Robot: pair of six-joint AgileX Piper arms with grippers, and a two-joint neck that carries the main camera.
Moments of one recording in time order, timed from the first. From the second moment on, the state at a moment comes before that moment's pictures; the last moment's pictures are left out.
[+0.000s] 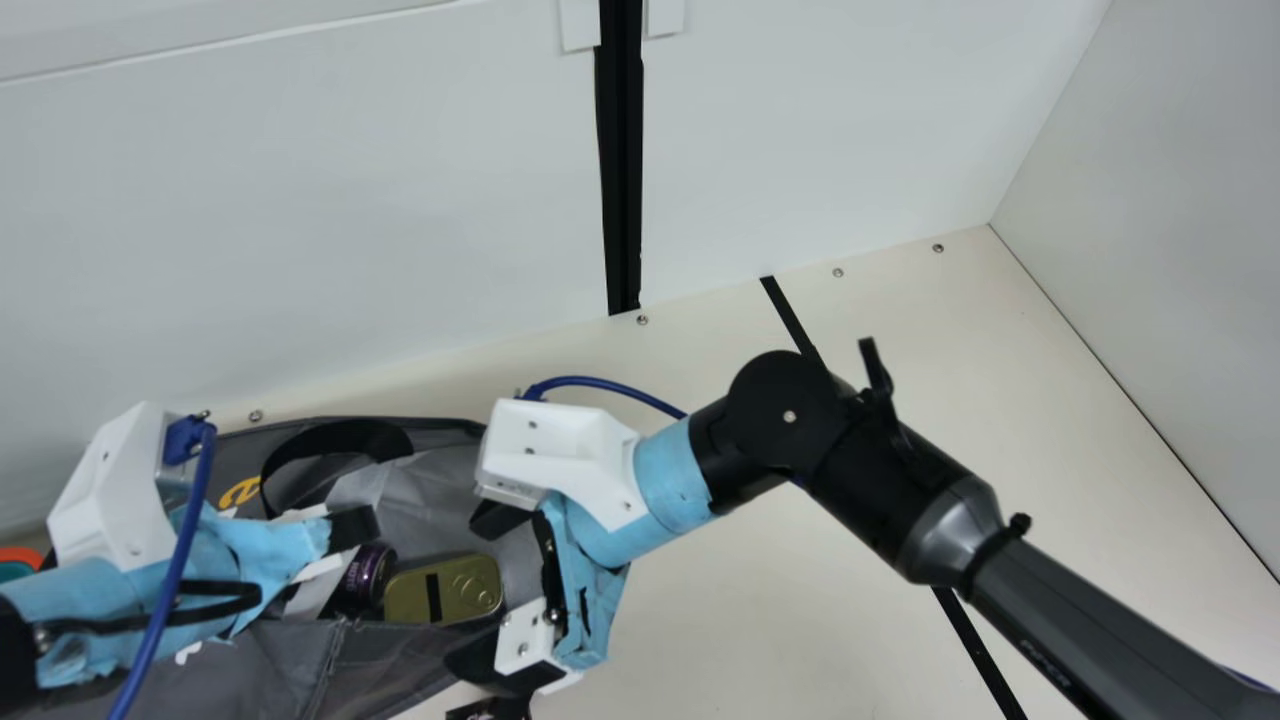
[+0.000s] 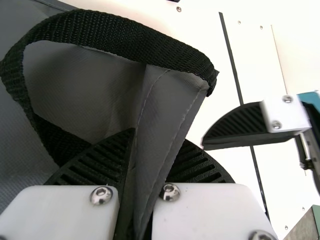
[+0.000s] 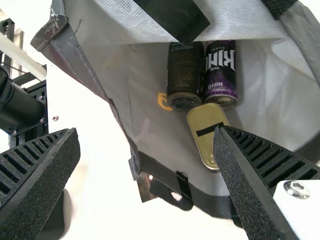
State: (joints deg) left arm -19.4 83.3 -74.8 -33.9 51.9 -0.6; right arm 18.7 87.8 -75.1 51.9 61.9 -64.5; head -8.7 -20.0
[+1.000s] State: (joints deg) left arm -19.4 83.3 -74.8 -33.9 51.9 -0.6; right arm 7.4 75.8 -70.1 47.4 62.3 -61.8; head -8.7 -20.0
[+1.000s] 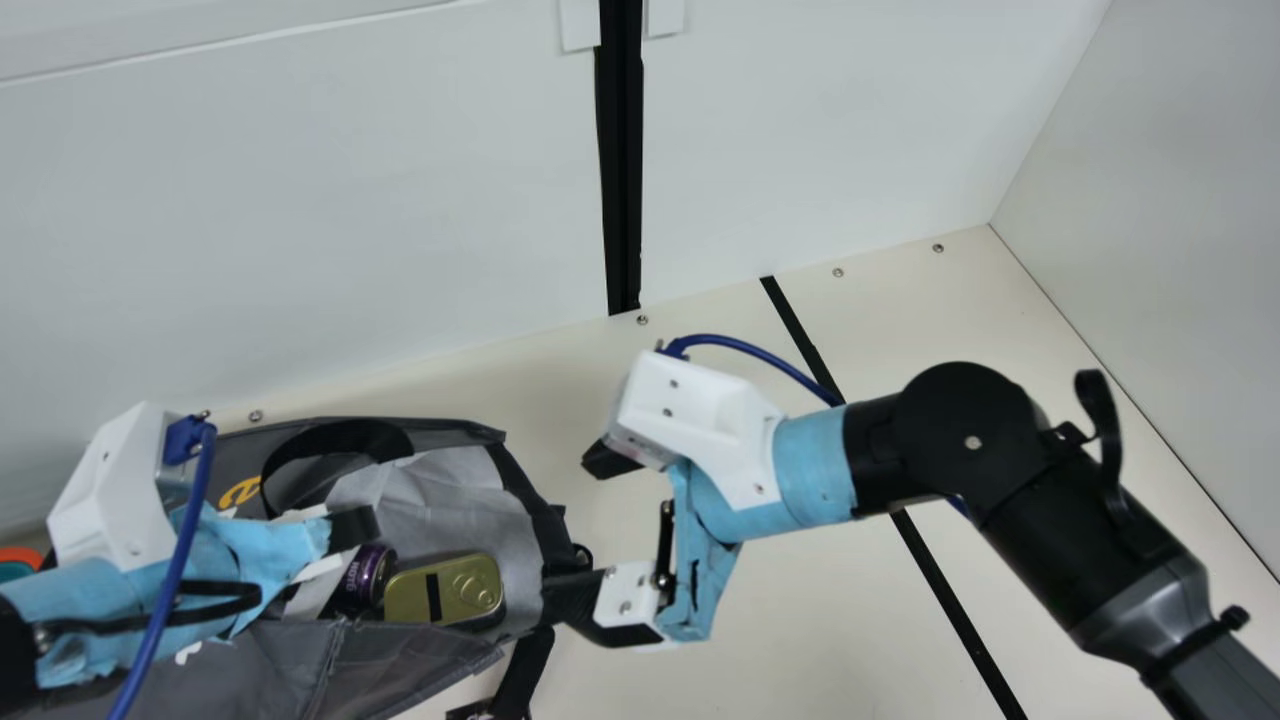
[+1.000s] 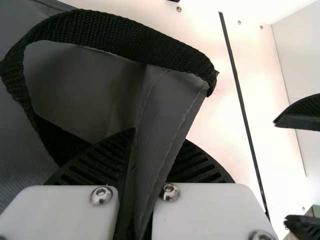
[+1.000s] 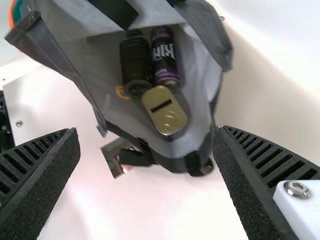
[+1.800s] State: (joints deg) left arm -19.4 83.3 -74.8 -33.9 51.9 -0.6; right arm -13.9 67.3 -67.5 41.9 70.0 -64.6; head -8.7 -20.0
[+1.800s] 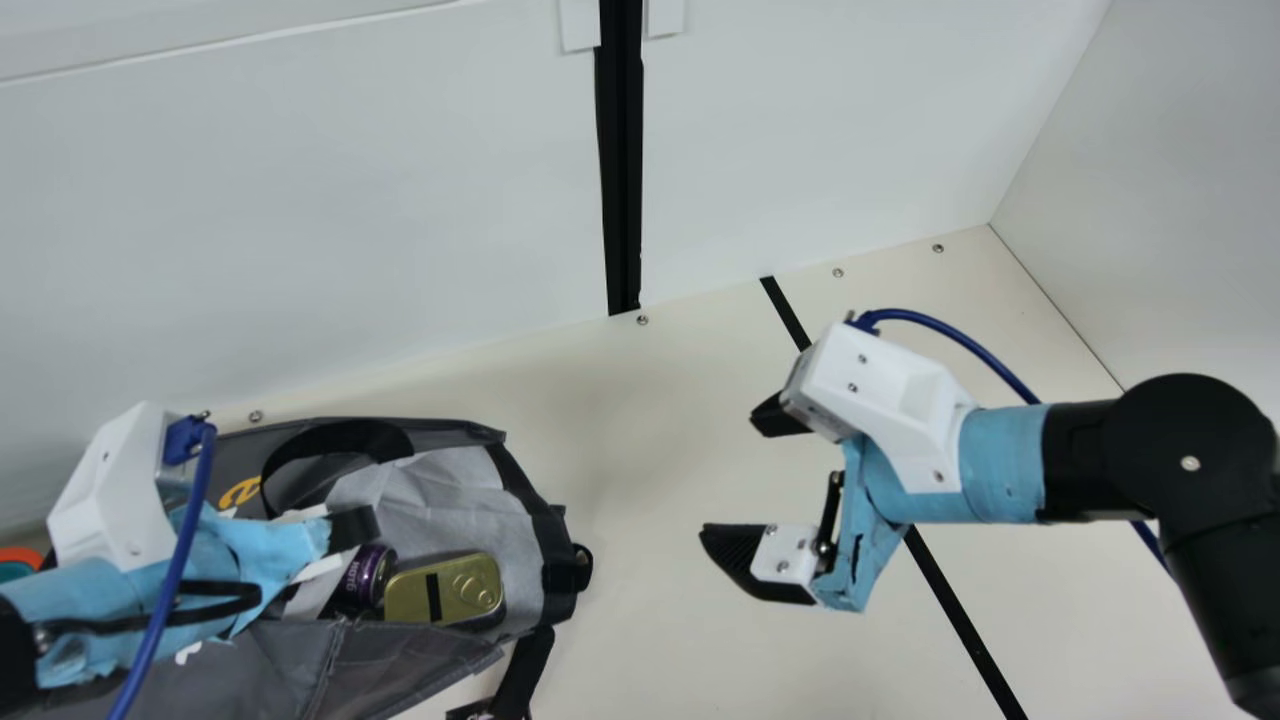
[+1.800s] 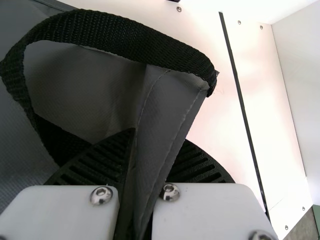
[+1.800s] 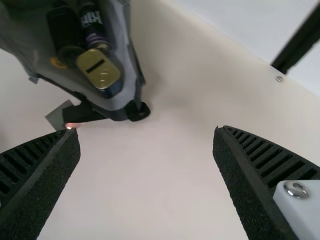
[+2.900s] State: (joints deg) left arm -19.4 83.3 -74.8 -33.9 51.9 -0.6; right arm -13.9 54.4 -67.8 11.9 66.1 -26.8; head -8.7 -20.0
